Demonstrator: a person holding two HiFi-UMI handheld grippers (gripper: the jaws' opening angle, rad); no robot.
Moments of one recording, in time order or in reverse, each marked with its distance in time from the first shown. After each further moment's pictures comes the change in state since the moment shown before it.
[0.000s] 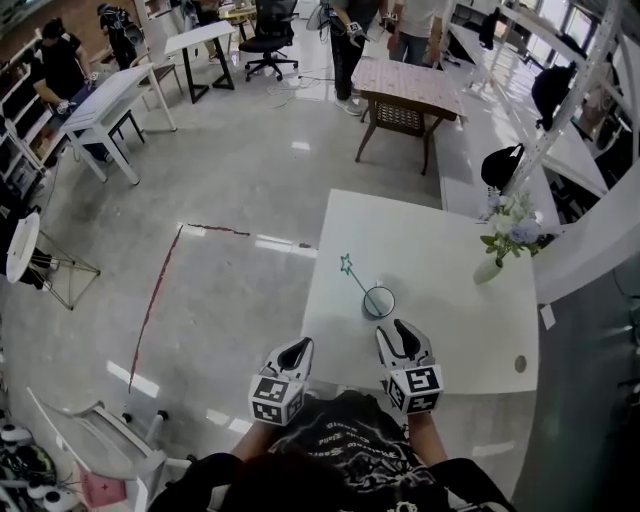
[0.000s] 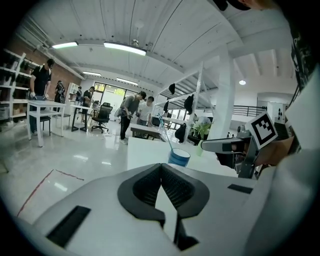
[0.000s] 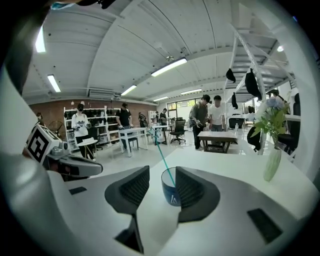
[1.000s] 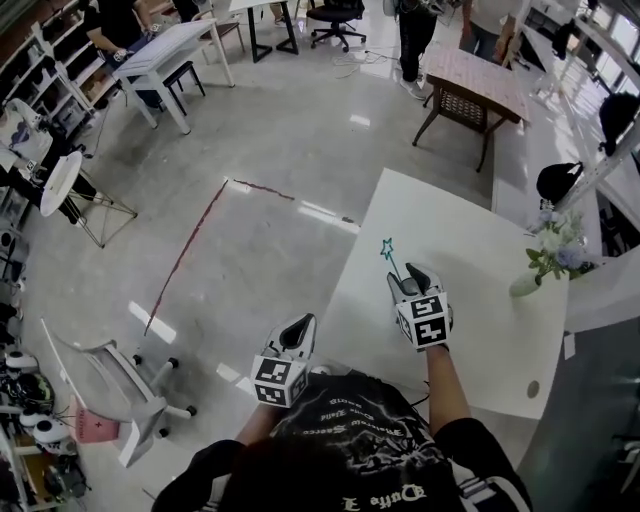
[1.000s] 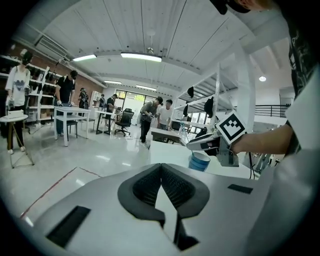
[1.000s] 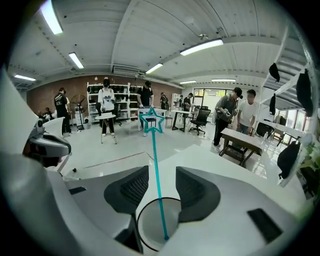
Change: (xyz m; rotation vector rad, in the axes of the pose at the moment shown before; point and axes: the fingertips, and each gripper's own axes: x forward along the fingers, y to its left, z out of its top) left arm -0.025 0.040 0.001 -0.061 -0.054 0.252; right arm 0.127 -0.004 0.015 -0.271 0.203 0.196
